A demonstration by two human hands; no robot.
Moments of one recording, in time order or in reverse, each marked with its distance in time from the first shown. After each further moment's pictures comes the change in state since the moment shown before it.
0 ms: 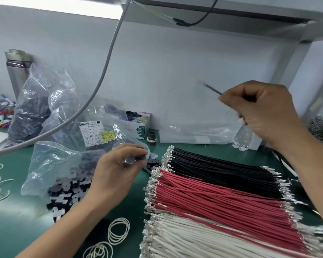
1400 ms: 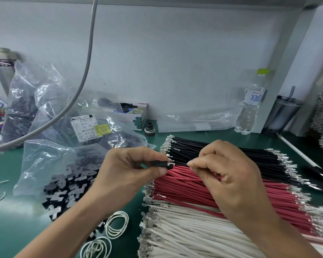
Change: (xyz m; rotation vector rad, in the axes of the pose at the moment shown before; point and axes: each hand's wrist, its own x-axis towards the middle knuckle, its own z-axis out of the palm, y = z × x) left_hand -0.016 0.046 0.002 -0.406 -0.327 -0.152; right_hand -0.133 0.022 0.058 -0.194 -0.066 -0.231
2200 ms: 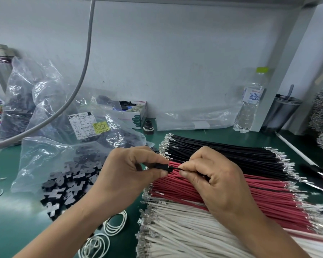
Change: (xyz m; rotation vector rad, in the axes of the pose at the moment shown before) left_hand -0.001 -0.005 0.002 0.324 0.014 0.132; right_hand -0.006 -0.003 0.012 0.135 -0.114 0.091
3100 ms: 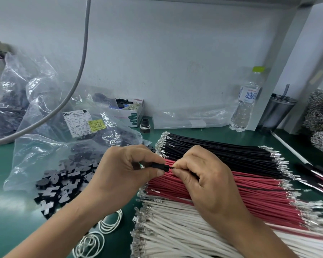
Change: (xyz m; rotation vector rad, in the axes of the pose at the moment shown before) left_hand -0.001 0.007 0.001 0.023 -0.017 -0.001; right_hand 0.000 -0.005 0.010 -0.080 0.033 -0.044
